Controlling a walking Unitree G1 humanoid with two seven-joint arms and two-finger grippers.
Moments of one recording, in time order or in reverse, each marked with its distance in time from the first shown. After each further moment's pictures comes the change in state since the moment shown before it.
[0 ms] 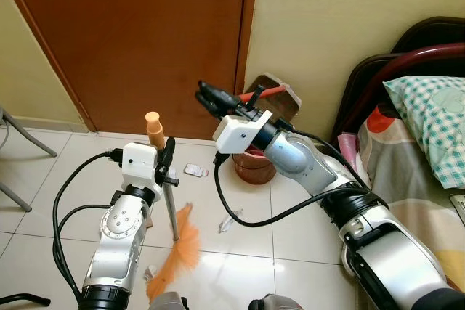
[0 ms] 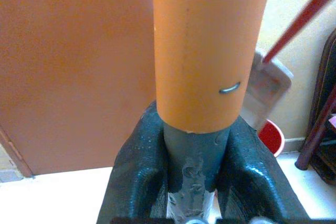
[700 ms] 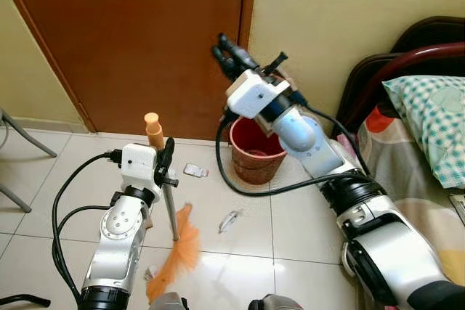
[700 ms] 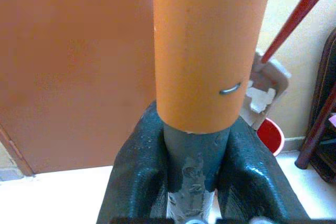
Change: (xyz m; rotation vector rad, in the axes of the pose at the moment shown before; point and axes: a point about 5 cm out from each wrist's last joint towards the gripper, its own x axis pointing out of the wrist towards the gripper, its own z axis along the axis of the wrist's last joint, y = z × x) left arm -0.002 0.000 -0.002 -0.003 0.004 0.001; right arm 0.007 0.005 -0.003 0.004 0.020 0.096
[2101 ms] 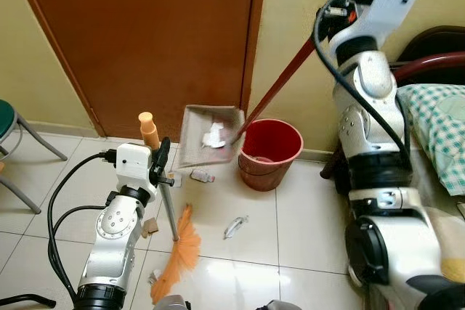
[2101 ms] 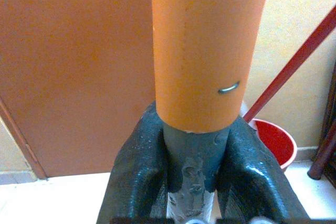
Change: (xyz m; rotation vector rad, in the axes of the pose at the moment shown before) left arm 0.001 0.008 -0.002 -0.003 -0.007 0.007; right arm -0.018 -0.143 -0.020 0.545 0.213 -0.712
